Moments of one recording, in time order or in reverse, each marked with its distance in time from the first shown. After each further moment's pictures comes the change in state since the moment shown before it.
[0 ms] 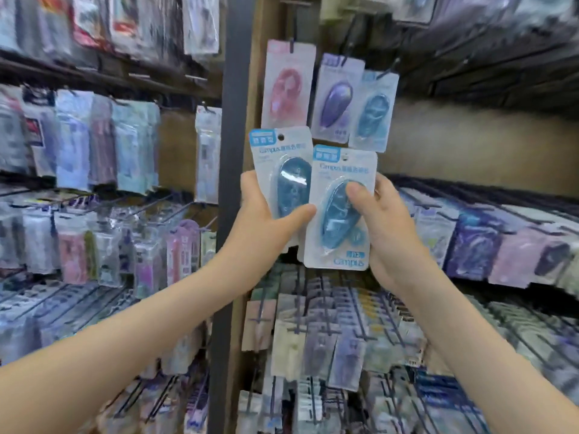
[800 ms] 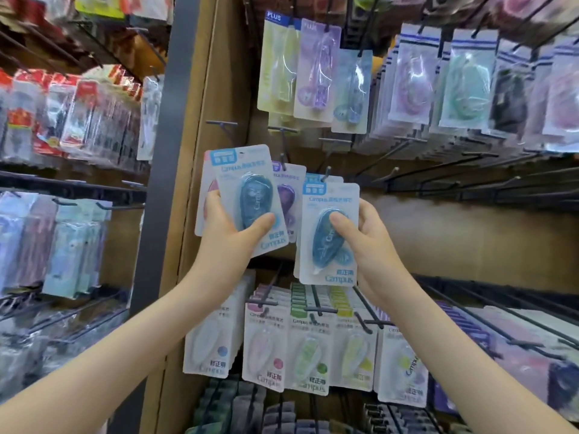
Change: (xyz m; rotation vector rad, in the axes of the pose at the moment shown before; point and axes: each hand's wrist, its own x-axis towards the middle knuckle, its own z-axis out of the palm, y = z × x) left_hand 0.123 0.021 0.068 -0.095 0.159 0.228; right_hand 0.139 -0.029 -0.089 -0.049 -0.071 -0.180
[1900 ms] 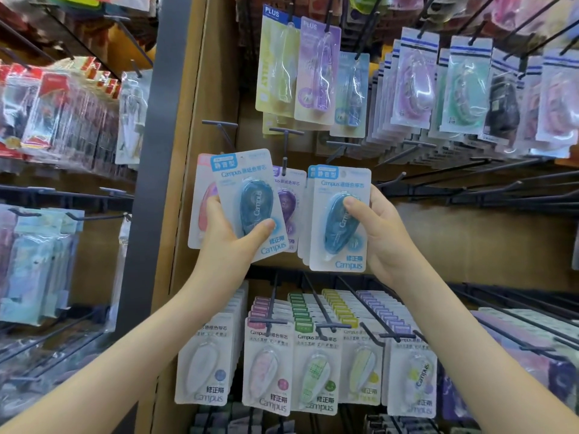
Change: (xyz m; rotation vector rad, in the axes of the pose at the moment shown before) left_hand 0.025 -0.023 -0.015 -0.056 -0.104 0.025; right_hand 0.030 -0.009 -0.002 -0.072 -0.019 -0.052
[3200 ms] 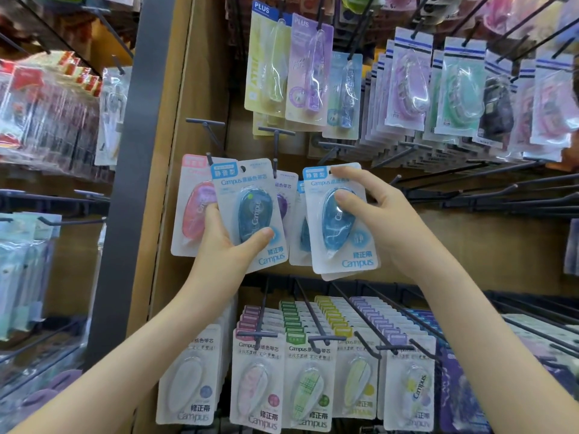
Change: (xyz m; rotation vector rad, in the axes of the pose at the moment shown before) left_hand 0.006 -0.013 0.008 -0.014 -0.026 -0.042; right_hand 0.003 -0.028 -0.011 -0.408 -0.020 -0.070
